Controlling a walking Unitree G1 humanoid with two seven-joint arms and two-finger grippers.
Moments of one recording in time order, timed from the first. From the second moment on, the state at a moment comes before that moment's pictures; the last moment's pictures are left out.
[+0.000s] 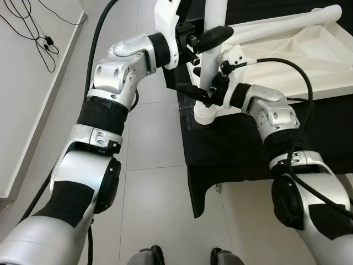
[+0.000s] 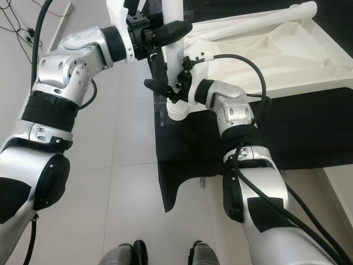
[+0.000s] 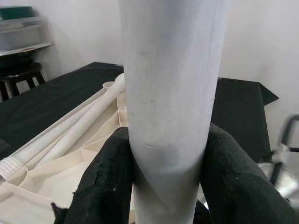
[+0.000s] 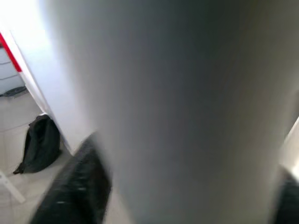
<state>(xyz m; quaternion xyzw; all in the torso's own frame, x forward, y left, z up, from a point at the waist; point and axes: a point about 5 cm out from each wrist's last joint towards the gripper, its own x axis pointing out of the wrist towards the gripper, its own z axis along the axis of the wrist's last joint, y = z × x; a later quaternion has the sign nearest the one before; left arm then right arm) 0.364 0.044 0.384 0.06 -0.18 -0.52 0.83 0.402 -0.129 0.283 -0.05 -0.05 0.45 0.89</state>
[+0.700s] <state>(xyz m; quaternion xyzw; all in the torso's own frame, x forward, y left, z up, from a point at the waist) 0.362 0.040 0.381 0.08 -0.18 -0.52 0.83 0.405 -0.126 0.286 -0.06 -0.08 0.45 0.89</state>
